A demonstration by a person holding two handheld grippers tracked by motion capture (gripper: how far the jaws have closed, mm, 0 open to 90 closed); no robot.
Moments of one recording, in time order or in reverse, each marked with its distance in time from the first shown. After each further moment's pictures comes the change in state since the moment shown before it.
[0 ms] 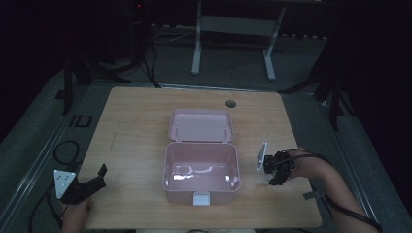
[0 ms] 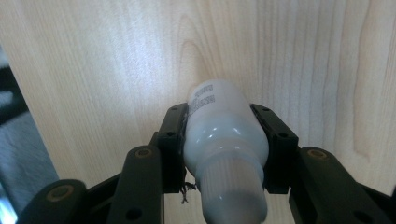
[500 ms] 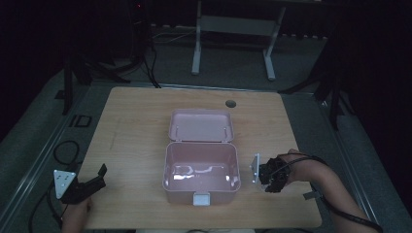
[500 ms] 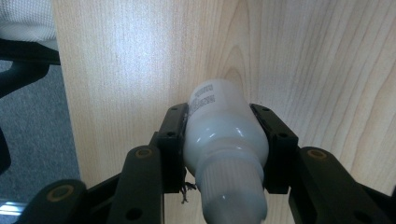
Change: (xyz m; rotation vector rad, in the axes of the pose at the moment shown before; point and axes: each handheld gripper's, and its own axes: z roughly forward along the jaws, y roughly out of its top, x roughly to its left) left arm 0.000 0.000 0.000 0.000 0.000 -0.002; right arm 0.029 0.022 -0.010 0.029 -0.005 -0.182
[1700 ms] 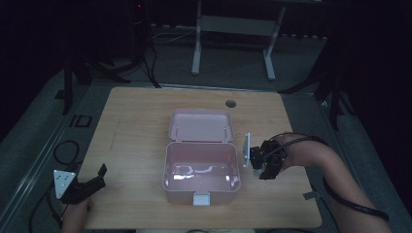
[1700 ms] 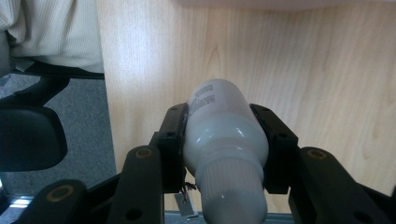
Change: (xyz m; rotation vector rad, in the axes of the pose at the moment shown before) left arm 0.000 0.000 0.000 -0.002 0.001 -0.002; right arm -0.004 0.038 -0.091 0.013 -0.023 0.019
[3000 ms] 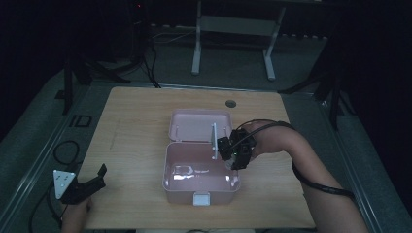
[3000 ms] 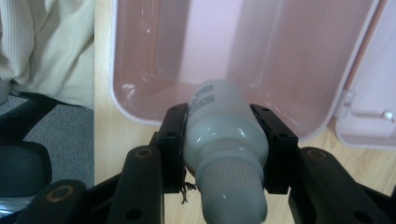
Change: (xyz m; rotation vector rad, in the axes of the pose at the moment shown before) left arm 0.000 0.000 0.000 0.000 -0.006 -0.002; right arm -0.017 0.077 -0.028 -0.036 -0.025 -0.124
